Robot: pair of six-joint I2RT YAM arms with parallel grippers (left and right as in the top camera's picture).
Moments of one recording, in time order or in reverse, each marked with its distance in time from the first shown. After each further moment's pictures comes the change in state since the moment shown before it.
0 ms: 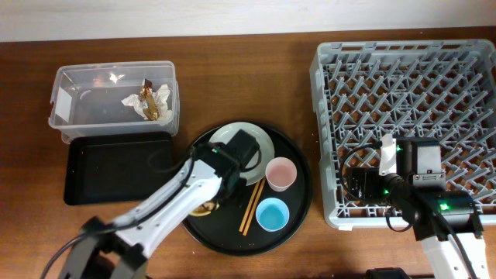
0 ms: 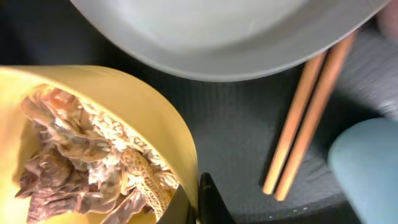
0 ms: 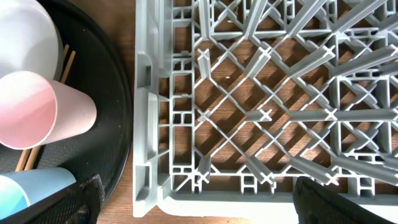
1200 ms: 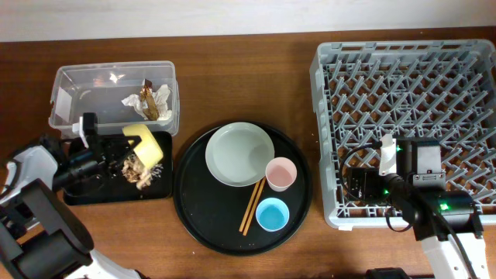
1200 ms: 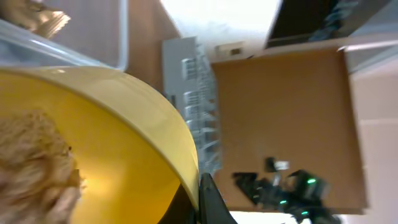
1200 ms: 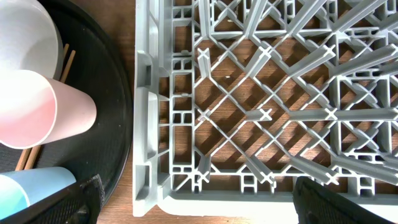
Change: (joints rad) left arm 1.233 0.257 0.050 -0.118 1.487 0.843; right arm 0.000 0.000 0.000 -0.001 0.000 0.000
